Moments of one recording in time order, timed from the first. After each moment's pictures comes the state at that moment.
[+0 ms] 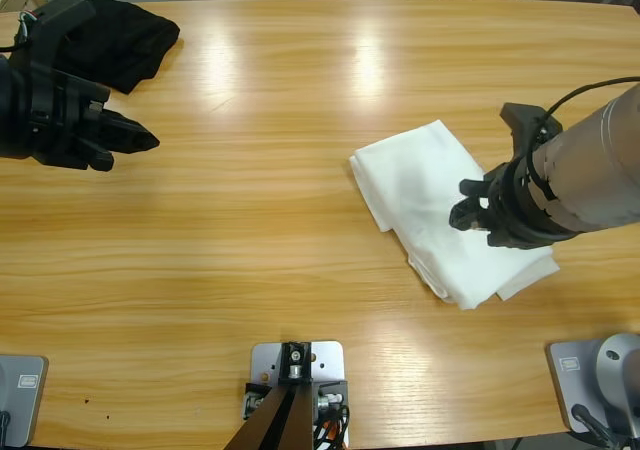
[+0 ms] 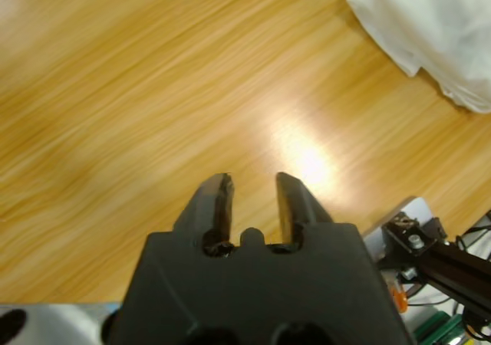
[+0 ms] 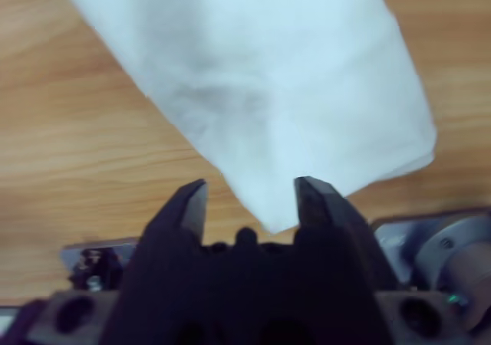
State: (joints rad) arm 0 -0.81 1.49 -1.13 0.64 -0.01 -0.28; arm 1 0.98 1.63 -1.20 1.06 -0.10 1.16
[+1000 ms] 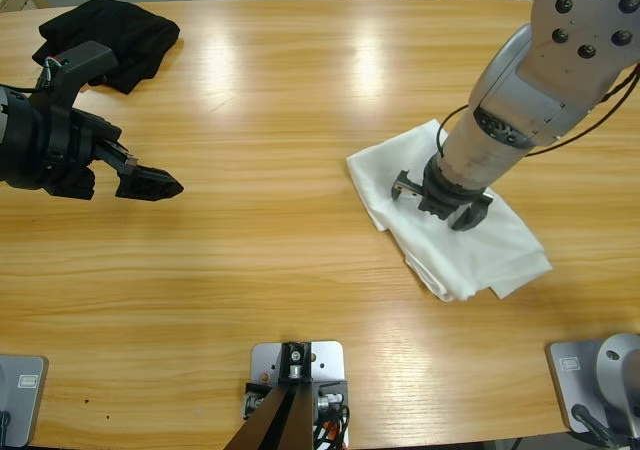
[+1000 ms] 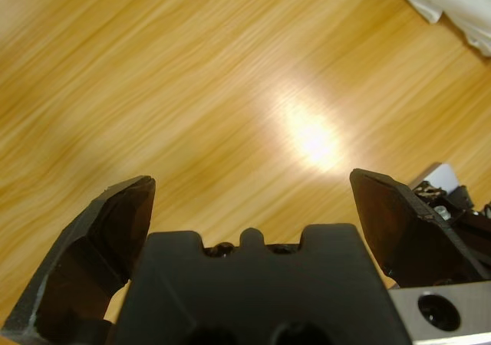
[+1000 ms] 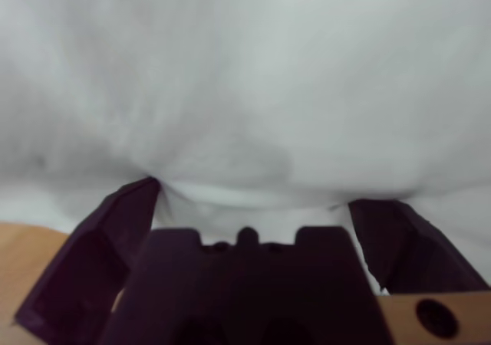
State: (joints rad) arm 0 -0.81 1.51 -1.07 0.65 -0.04 -0.22; arm 1 0.74 1.92 -1.11 0.73 0.04 1.19
